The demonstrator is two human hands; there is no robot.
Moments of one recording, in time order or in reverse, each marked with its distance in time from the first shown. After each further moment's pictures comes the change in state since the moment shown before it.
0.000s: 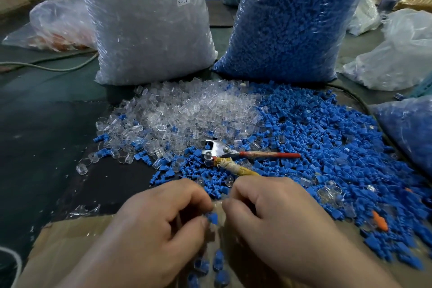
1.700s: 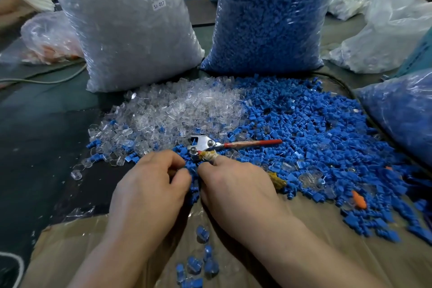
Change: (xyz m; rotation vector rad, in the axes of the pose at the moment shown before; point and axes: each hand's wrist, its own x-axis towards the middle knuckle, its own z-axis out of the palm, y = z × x) left_hand 0.037 -0.007 0.023 0.324 0.360 -0.375; right_hand 0.032 0.007 0.034 -0.357 0.098 -0.107
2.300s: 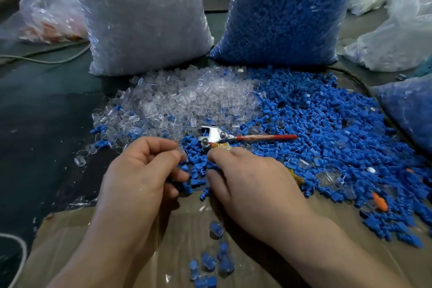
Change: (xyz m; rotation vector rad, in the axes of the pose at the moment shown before) left_hand -0.001 -0.025 0.001 -1.042 -0.048 -0.294; right_hand -0.006 -0.003 -0.007 0.088 -0.006 -0.011
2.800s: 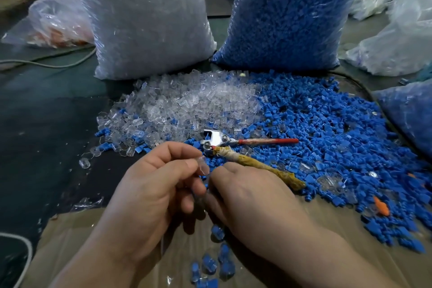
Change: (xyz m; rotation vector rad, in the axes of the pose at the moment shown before) left_hand -0.007 0.014 0.005 -0.235 -0.329 -0.111; right_hand -0.008 -0.002 0.002 0.078 -0.042 -0.132
